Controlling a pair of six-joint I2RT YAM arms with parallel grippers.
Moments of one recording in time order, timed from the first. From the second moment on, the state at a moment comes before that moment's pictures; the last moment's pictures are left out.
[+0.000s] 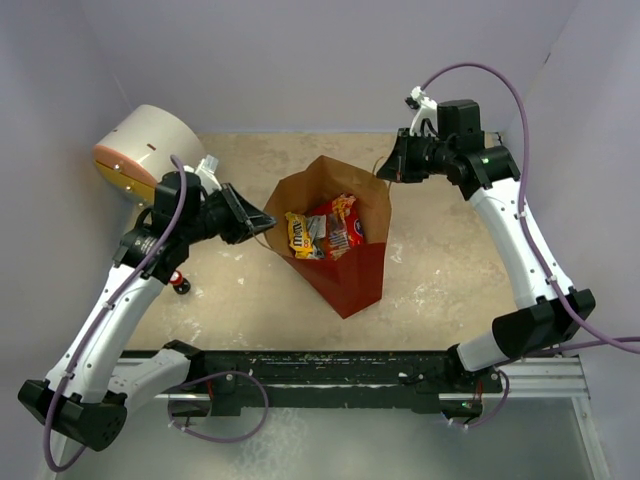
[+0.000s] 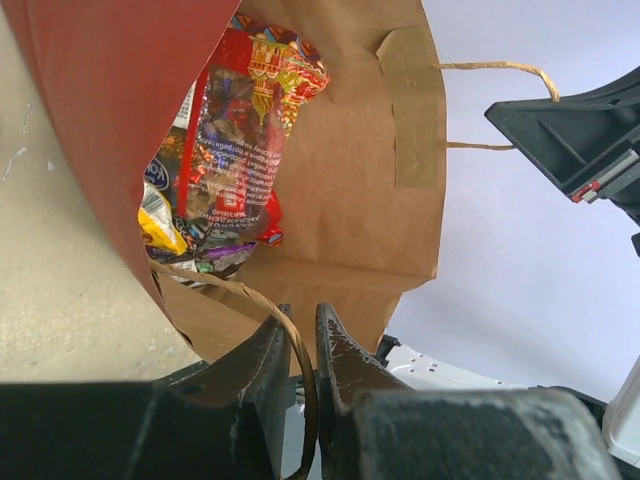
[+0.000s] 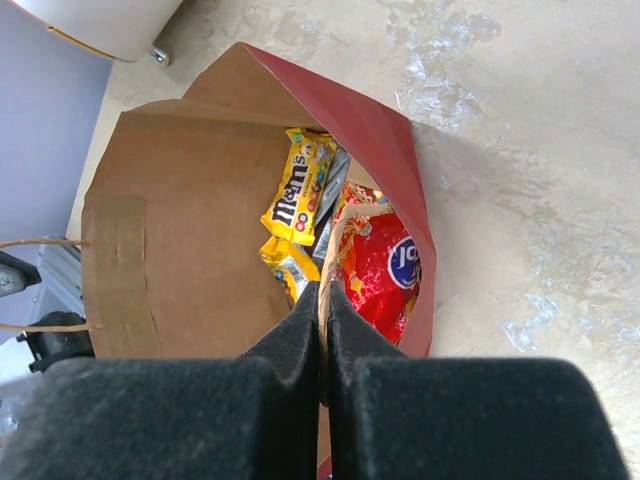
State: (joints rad) left arm -0.37 1.00 1.15 -0.65 0.36 -1.00; right arm 0.29 1.49 1.70 -0.84 -0.39 0.27
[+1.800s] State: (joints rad) left arm -0.19 1.36 1.48 -0.50 0.73 -0.76; right arm 0.61 1.32 1.30 -0.75 -0.58 0.37
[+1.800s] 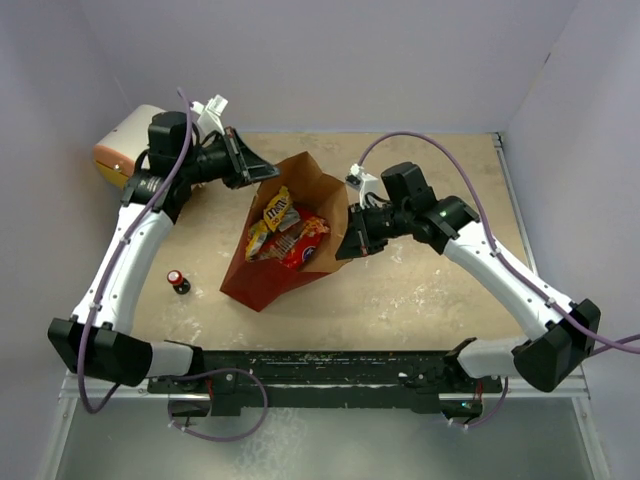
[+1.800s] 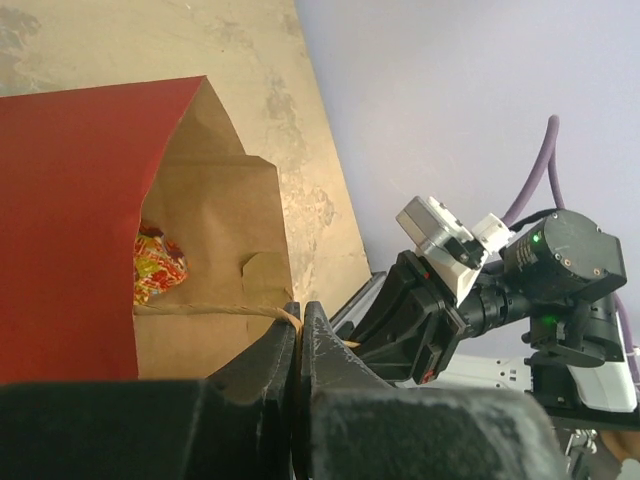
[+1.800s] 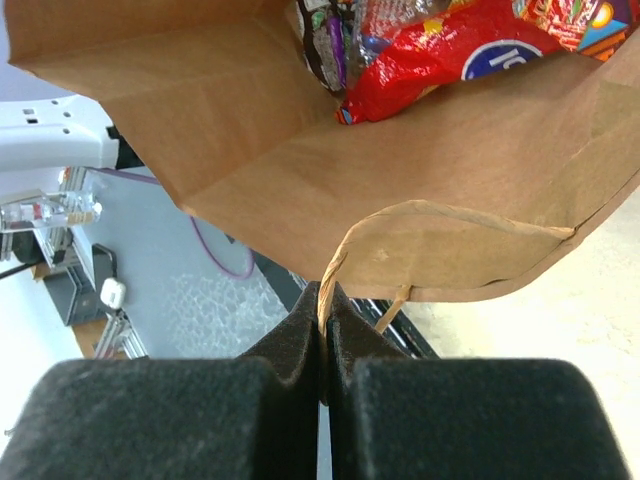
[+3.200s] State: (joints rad) left arm 0.00 1.32 1.52 -0.69 0.70 -0.52; right arm 0.77 1.63 1.42 -0.76 -0.56 0.30
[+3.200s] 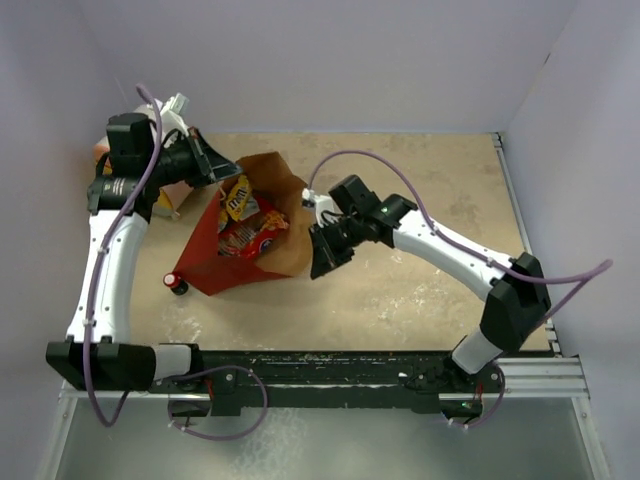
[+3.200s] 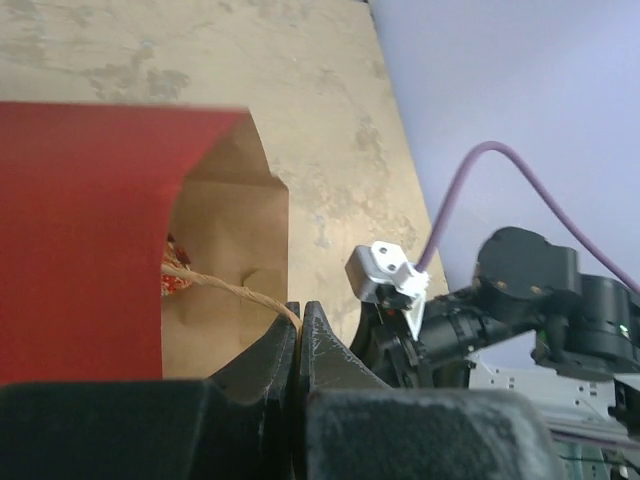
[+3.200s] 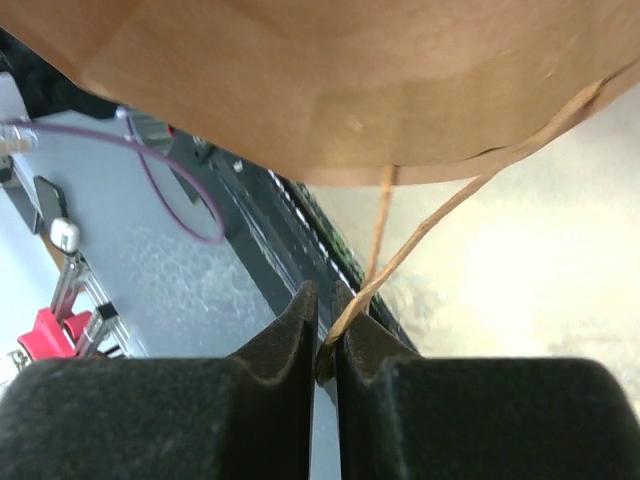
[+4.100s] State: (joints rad) left arm -0.17 1.00 1.16 -0.46 0.74 -0.78; right arm 0.78 1.07 1.17 -0.62 -0.16 0.15
